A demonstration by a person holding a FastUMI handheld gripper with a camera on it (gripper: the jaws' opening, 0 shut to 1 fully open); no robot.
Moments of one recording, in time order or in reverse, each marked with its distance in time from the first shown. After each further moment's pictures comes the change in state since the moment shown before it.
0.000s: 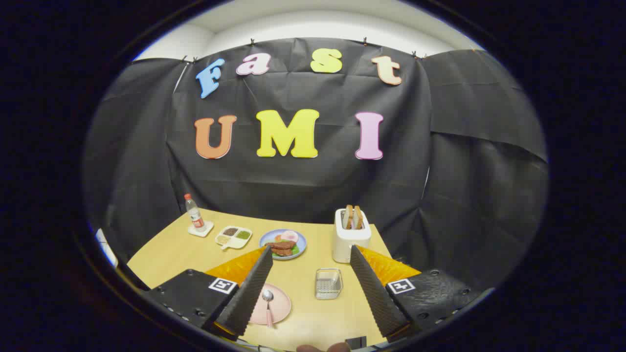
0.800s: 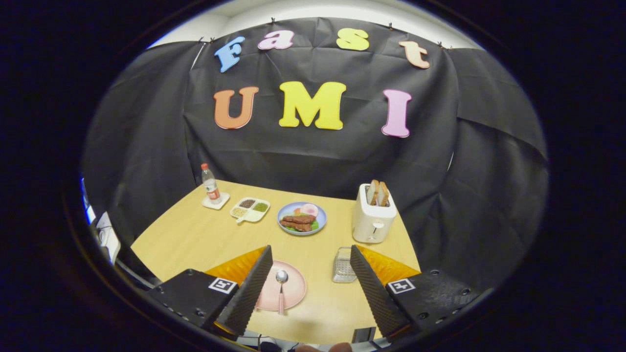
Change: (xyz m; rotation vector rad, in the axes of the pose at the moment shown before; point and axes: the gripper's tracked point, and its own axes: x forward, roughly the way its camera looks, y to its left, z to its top) arm 0.013 0.045 -0.047 -0.066 0.160 0.100
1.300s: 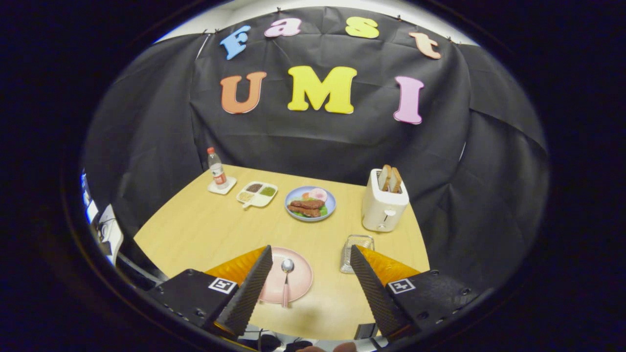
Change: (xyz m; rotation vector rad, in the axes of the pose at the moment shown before) arm 0.022 0.013 -0.030 -0.045 0.120 0.050
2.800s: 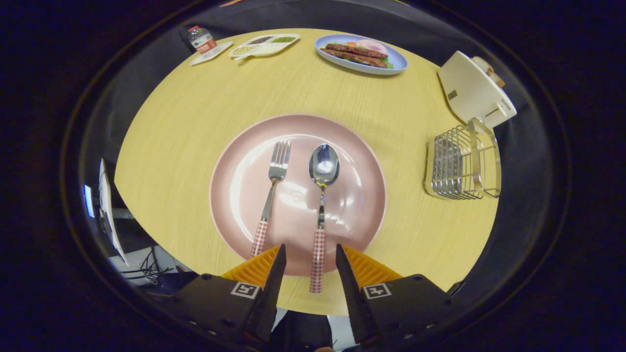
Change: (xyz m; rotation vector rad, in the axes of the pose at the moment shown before) arm 0.149 0.065 -0.197 -0.073 0.842 0.063
